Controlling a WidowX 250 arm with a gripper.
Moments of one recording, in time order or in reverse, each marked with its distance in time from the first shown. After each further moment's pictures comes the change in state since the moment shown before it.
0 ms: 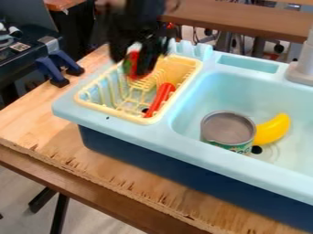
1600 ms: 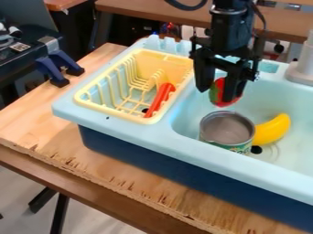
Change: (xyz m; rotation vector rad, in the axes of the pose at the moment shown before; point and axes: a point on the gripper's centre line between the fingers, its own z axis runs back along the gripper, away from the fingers) arm 0.047 -0.101 -0.020 -0.246 -0.037 -0.203
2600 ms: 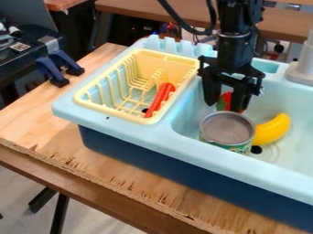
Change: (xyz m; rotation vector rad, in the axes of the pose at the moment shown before) arm 0.026 0.004 -0.035 -0.035 0.018 0.030
